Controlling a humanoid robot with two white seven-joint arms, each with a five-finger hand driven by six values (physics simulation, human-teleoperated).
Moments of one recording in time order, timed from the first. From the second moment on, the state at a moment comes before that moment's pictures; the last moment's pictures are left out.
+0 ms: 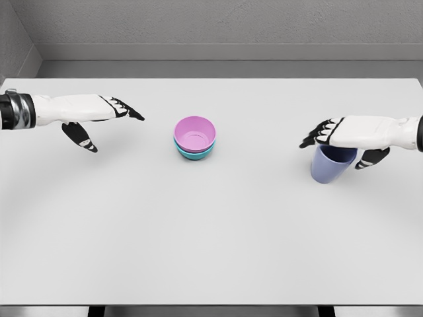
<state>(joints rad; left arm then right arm) -0.88 0.79 -0.85 -1.20 -0.19 -0.61 -0.61 -0.75 -0.99 0.80 -1.46 0.26 -0.61 0.61</state>
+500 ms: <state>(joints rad) -0.88 0.79 -0.85 -1.20 -0.19 -0.61 -0.61 -0.76 -0.99 0.80 -1.46 0.28 -0.61 0.61</state>
